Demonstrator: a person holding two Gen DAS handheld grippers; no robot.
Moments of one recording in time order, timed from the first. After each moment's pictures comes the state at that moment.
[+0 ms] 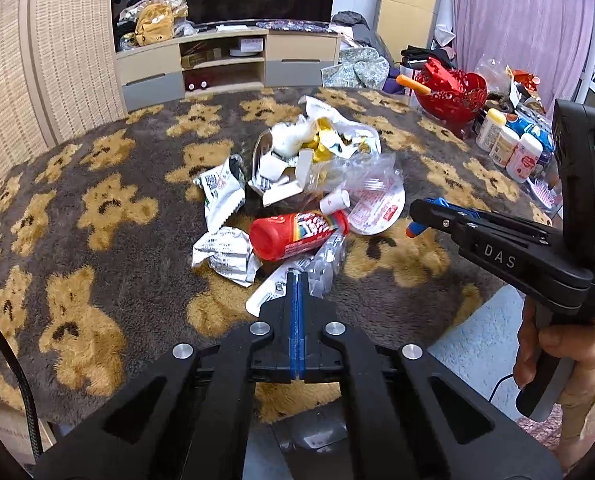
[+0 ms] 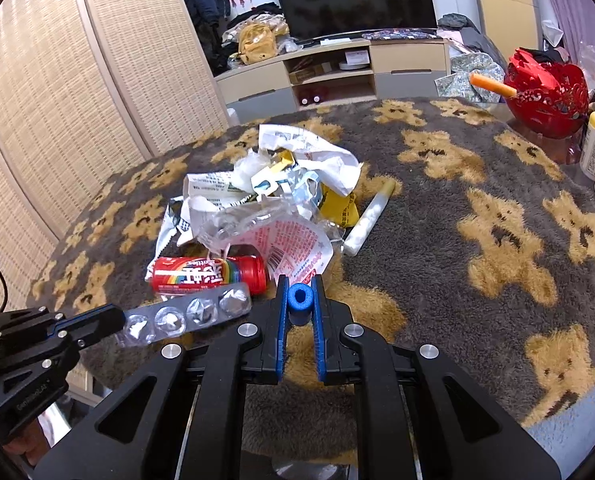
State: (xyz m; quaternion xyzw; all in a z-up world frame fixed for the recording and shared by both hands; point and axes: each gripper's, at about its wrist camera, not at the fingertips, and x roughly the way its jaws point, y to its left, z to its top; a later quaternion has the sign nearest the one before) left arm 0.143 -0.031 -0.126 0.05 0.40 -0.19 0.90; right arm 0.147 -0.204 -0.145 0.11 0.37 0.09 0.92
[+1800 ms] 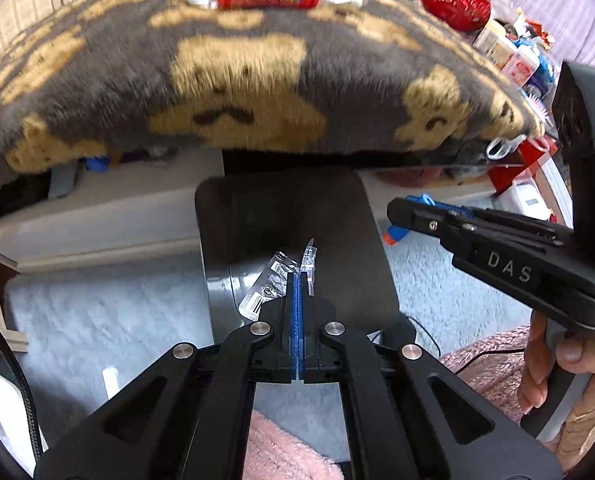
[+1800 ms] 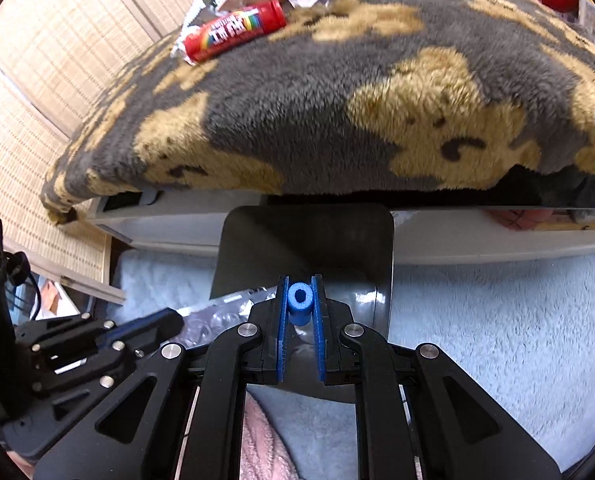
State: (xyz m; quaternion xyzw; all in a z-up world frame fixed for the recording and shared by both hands) left arm 0.007 -0.029 -0.252 0.00 0.55 -0.18 0.82; right arm 0.019 -0.174 -0.249 0.12 0.53 0.13 0.83
